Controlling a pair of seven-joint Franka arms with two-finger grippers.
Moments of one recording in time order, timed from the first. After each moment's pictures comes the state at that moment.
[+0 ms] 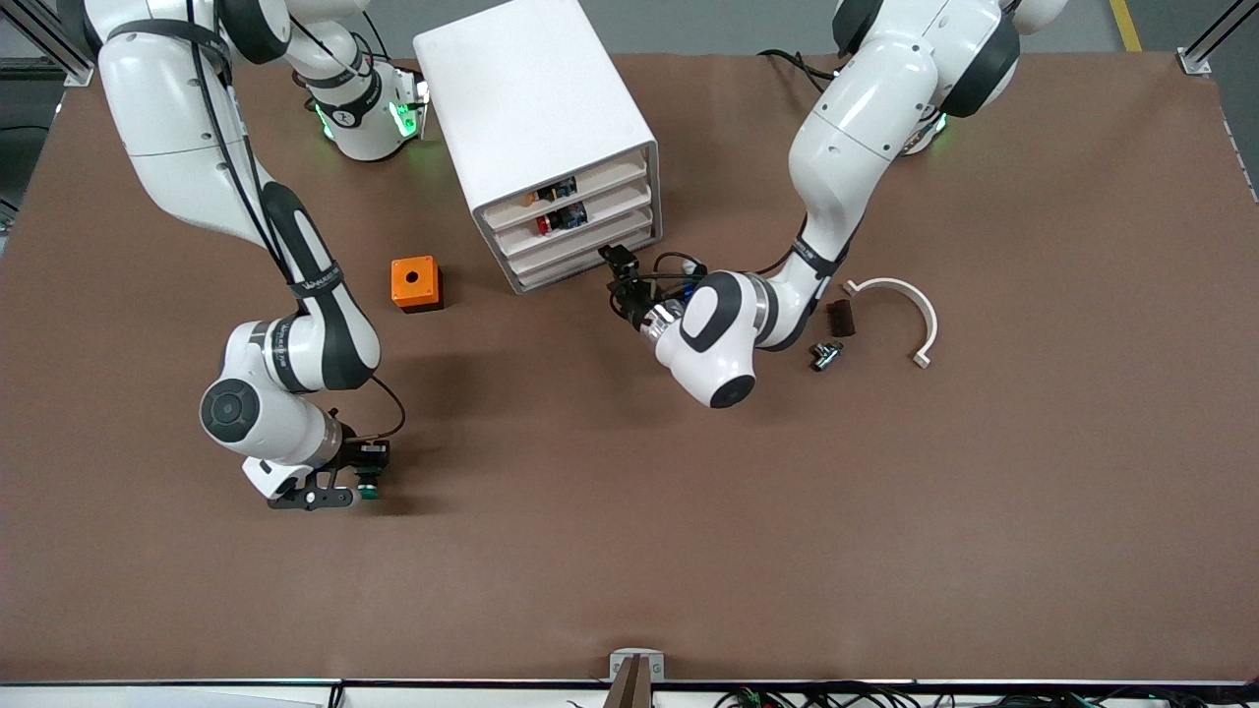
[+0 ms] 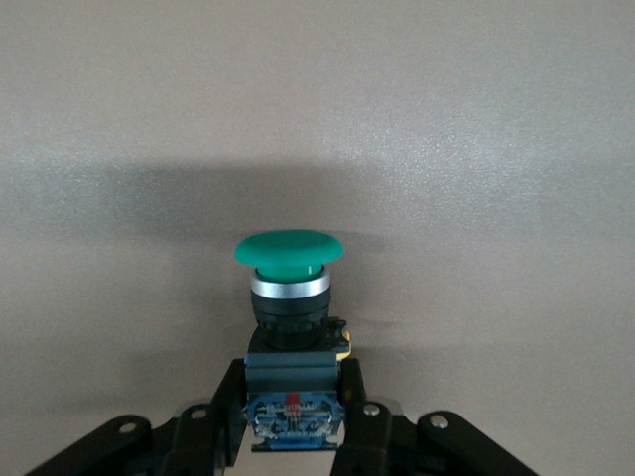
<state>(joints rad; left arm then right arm) -0.60 0.95 -0.12 -1.39 -1.00 1.70 -2.29 0.13 0.72 -0.02 -1.67 0.06 2.38 0.05</state>
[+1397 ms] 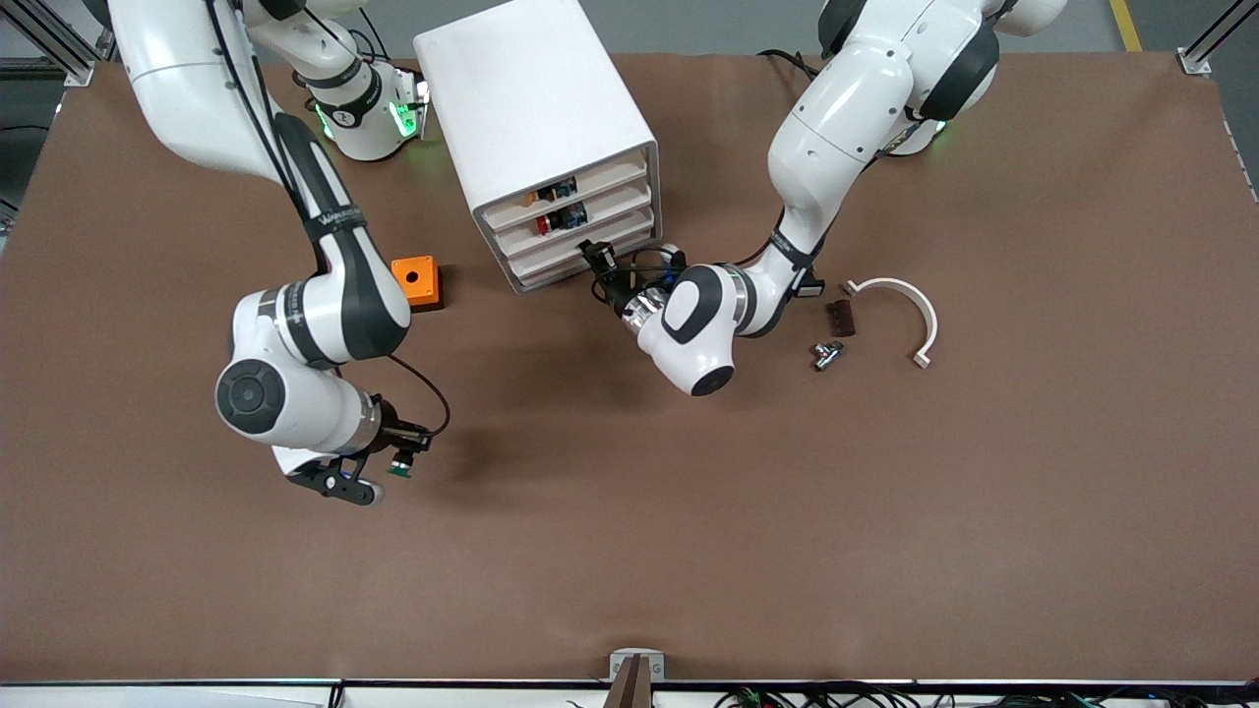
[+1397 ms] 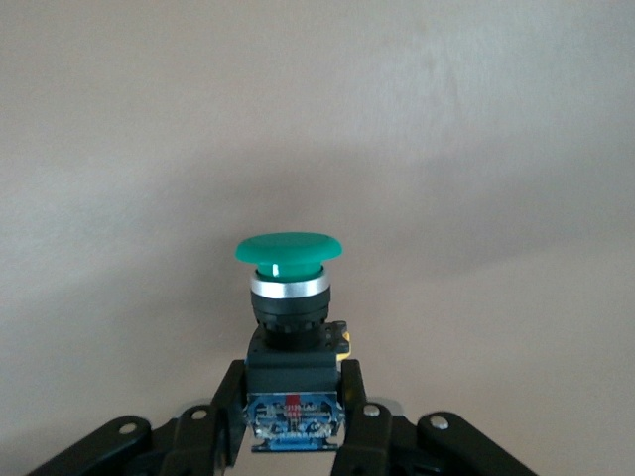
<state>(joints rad) -0.63 0.98 -0.11 -1.38 -1.09 1.69 -2.32 0.28 0.60 -0.01 -1.51 0.12 2.01 0.56</state>
